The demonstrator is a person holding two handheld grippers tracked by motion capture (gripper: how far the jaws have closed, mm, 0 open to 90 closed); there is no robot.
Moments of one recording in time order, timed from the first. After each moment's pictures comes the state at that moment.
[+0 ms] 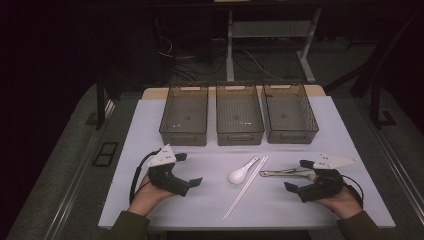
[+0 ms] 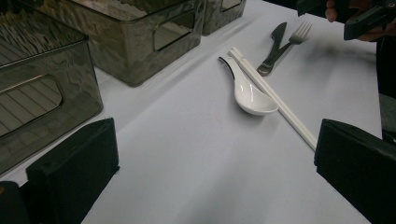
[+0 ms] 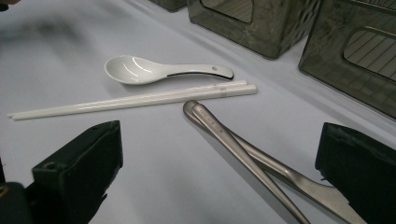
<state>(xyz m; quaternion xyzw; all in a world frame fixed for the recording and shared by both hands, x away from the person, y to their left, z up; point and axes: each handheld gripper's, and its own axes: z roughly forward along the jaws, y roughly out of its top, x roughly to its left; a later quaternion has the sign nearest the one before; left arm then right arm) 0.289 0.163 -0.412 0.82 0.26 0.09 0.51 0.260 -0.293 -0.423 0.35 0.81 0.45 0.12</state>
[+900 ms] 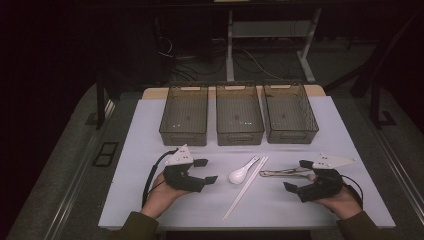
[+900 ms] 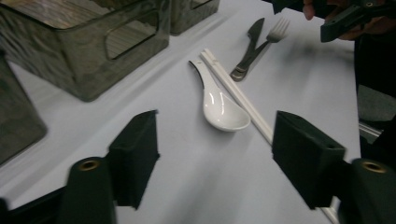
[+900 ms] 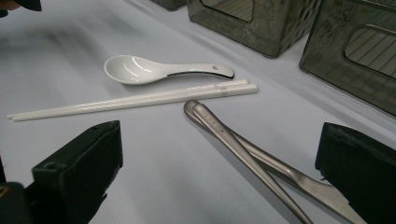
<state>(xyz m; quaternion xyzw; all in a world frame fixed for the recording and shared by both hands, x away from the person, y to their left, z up) 0.289 0.122 -0.411 0.83 0.23 0.05 0.50 0.260 -0.291 -0.423 0.35 0.81 0.45 0.12</state>
